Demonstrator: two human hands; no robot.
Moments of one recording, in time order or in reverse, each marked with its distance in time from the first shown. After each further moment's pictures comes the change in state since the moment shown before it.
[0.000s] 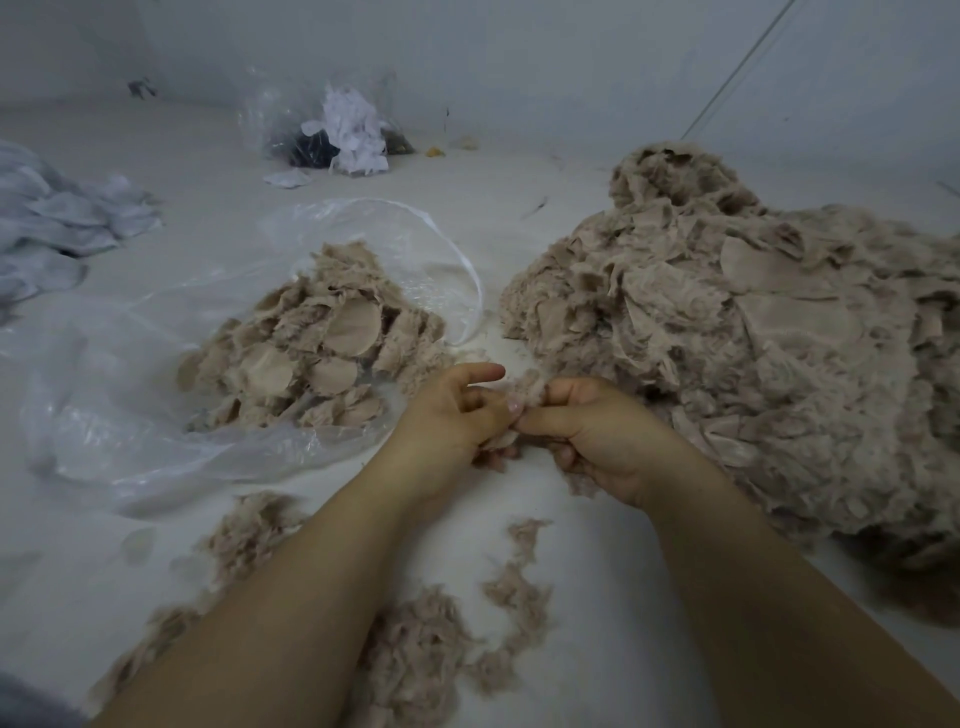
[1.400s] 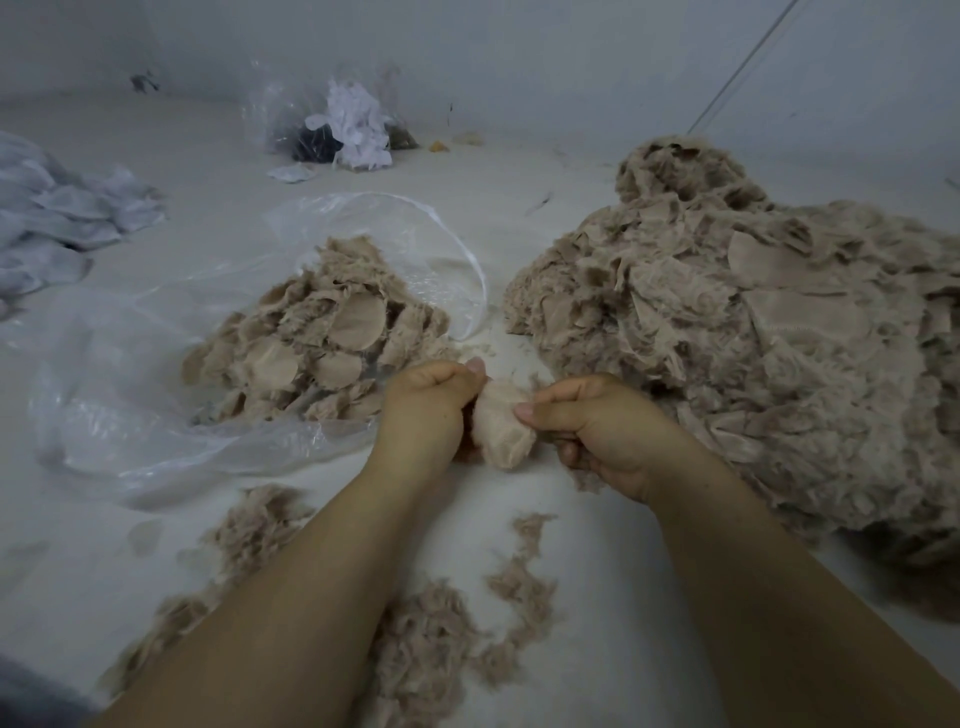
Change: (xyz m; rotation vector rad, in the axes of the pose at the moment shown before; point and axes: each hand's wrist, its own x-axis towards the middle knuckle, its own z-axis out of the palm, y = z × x) left_hand -0.001 0.003 -0.003 -0.008 0.285 0.042; right_hand 0.007 0.008 -0.003 0.023 0.065 0.038
